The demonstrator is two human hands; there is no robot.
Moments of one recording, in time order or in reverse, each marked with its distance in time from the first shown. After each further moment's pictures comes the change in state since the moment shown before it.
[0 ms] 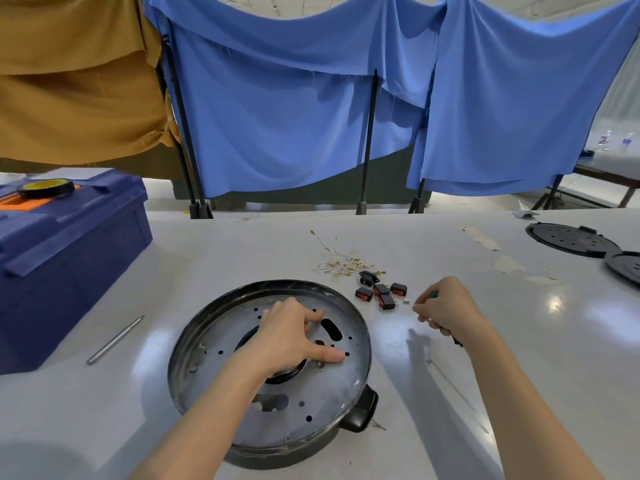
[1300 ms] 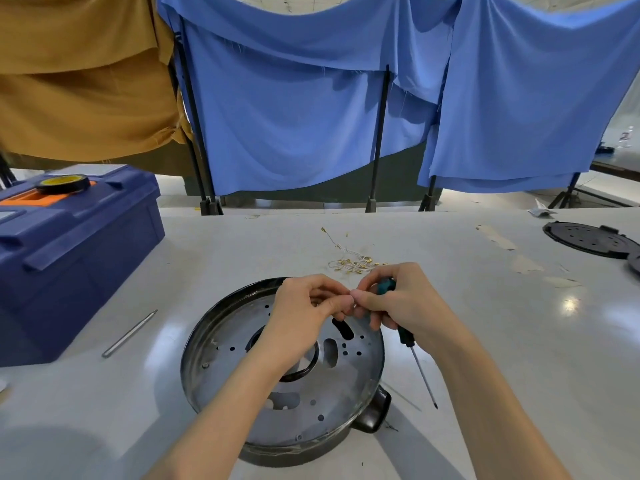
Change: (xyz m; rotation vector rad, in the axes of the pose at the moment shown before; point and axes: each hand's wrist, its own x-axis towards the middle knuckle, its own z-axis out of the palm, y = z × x) left_hand -0.008 0.023 -0.010 -0.704 0.254 0.139; right_hand -0.061 -0.062 0.032 0.432 -0.309 -0.418
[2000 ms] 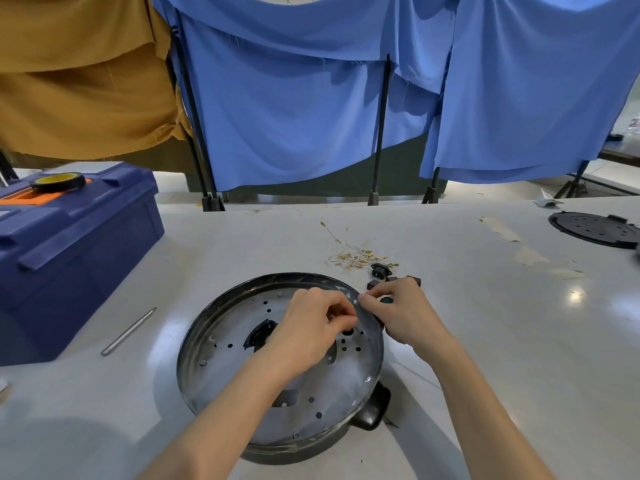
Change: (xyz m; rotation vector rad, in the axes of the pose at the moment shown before) left_hand -0.004 -0.008 0.010 0.502 -0.152 0.085; right_hand 0.003 0.030 0.008 -0.161 0.104 0.075
